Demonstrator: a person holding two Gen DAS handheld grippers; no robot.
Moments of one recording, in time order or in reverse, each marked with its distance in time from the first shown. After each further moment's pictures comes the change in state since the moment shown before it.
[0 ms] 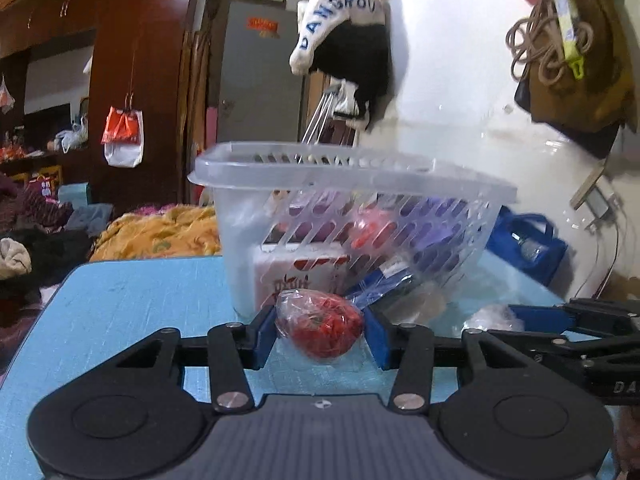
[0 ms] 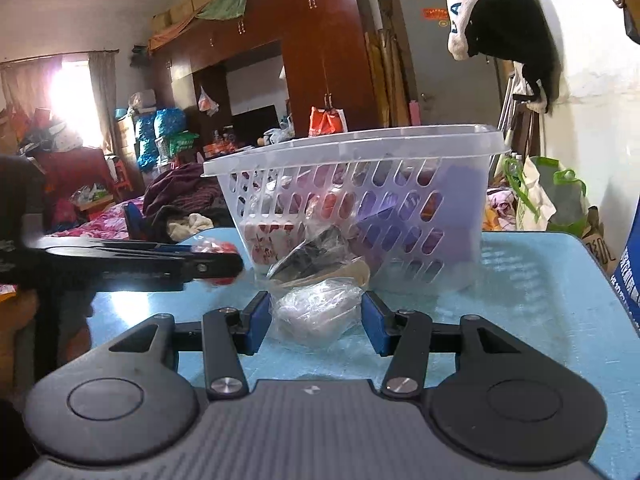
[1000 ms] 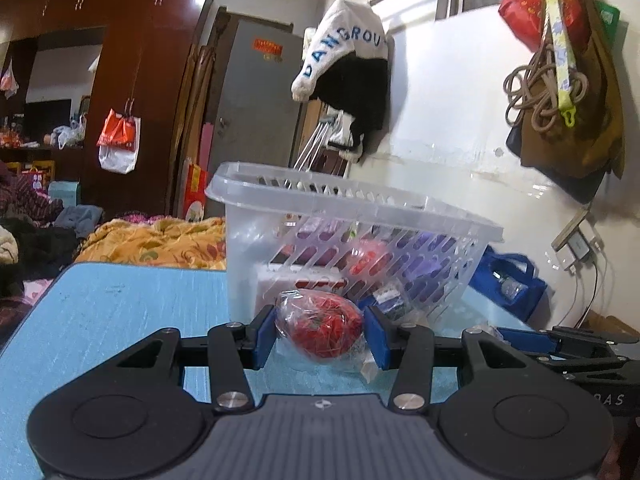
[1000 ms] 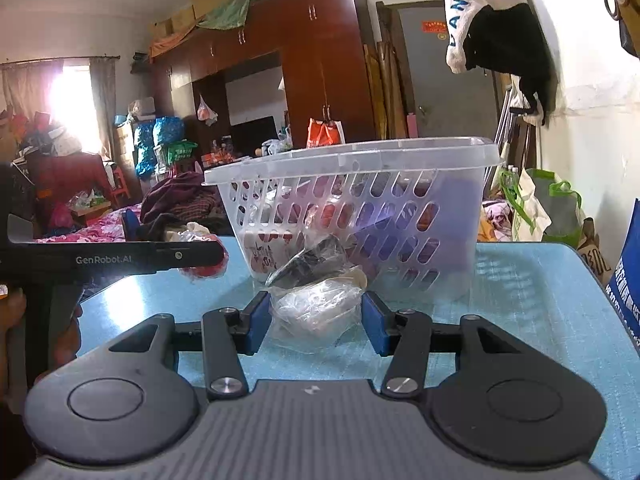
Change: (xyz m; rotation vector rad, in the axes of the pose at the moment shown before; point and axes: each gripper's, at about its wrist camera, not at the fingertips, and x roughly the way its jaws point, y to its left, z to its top) left arm -0.017 0.021 -0.004 -0.081 -0.101 -0.067; right arm -0.005 0.003 -0.003 -0.017 -0.055 -0.013
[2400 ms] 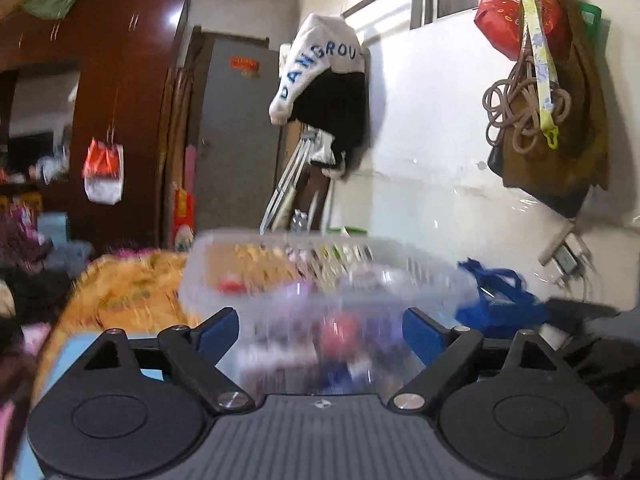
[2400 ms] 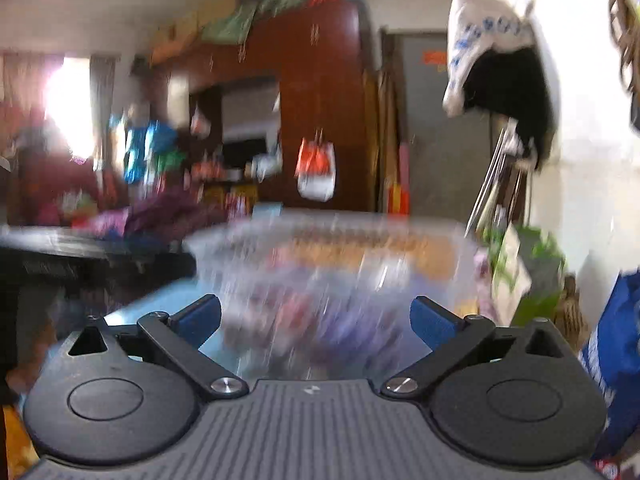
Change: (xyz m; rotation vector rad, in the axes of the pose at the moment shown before) left arm 0.005 -0.017 0.062 0.055 0.004 -0.031; right arm 0.016 0.001 0.054 -0.094 0.034 -0.050
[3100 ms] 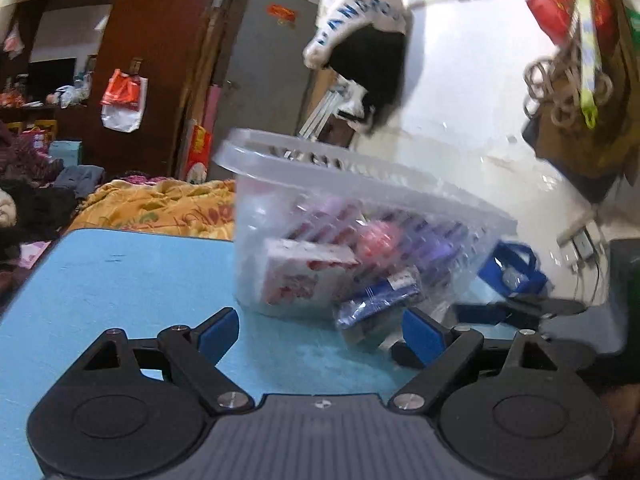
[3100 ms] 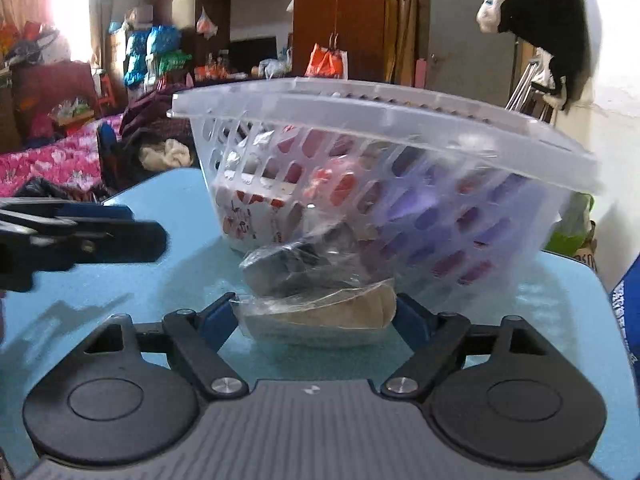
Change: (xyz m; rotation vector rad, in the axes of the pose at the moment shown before) left arm 0.021 0.019 -0.054 -0.109 0.130 0.021; right arm 0.034 0.010 -0.033 -0.038 0.190 -0.008
